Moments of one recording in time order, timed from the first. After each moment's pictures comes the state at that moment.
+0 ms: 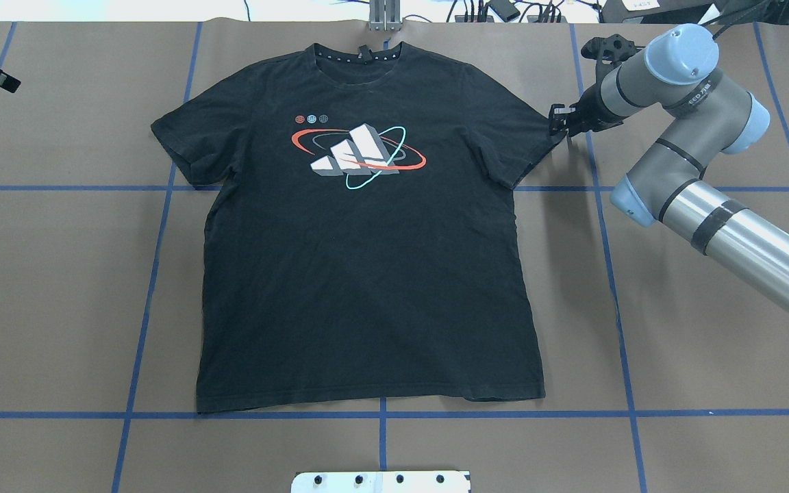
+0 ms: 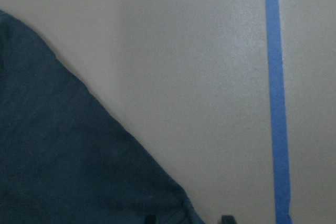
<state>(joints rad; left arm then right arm) -1.34 -1.95 -1.36 -2.02 -2.42 -0.02 0.94 -0.95 1.00 -0.74 2.05 0.97</state>
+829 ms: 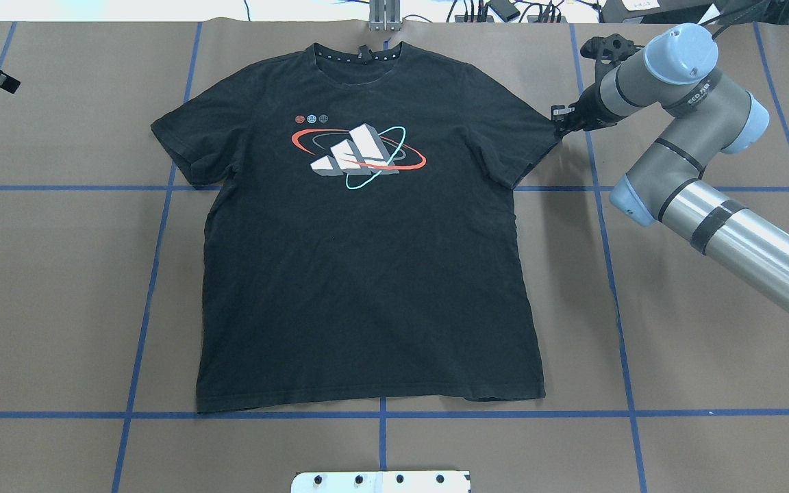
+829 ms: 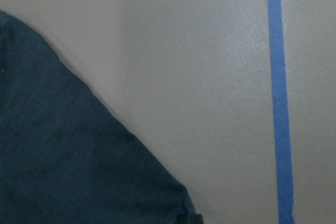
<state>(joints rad) -1.34 -1.95 -1.36 -2.02 -2.42 -0.02 0.94 -0.95 1.01 -0.74 2.05 0.97</state>
